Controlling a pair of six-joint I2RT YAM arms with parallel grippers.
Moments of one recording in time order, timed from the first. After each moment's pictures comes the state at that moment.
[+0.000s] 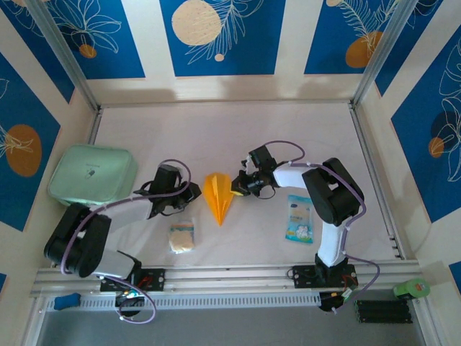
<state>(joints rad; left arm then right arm) -0.46 1.39 0.57 0.00 0.30 -0.95 0.52 1.89 0.99 -0.13 -0.62 0.78</state>
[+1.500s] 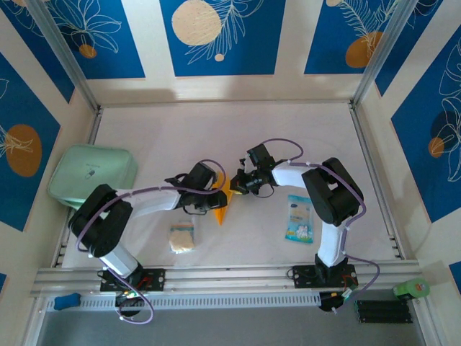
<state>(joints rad) -0.73 1.63 0.86 -0.27 0.26 -0.80 0.53 1.89 1.02 -0.16 -0.60 0.77</state>
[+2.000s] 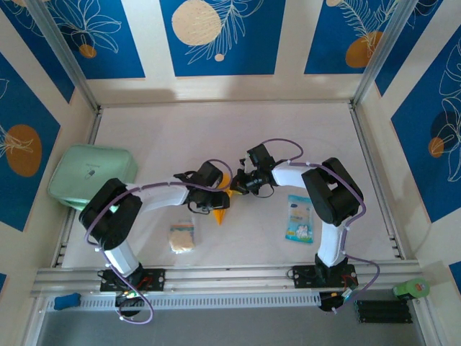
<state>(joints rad) -0.76 1.71 0.95 -0.37 0.21 -0.75 0.53 1.89 1.02 -0.16 -0.60 0.77</state>
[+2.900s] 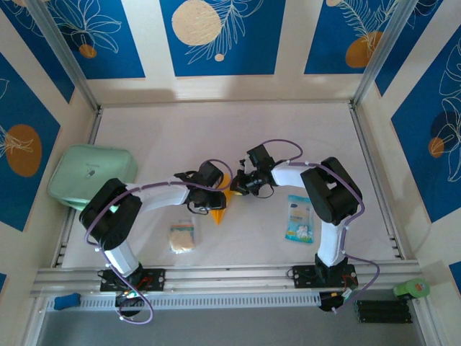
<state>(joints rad) -0.76 1.71 0.96 -0.43 0.13 -0.73 0.53 1.90 1.02 -0.16 -0.60 0.77</state>
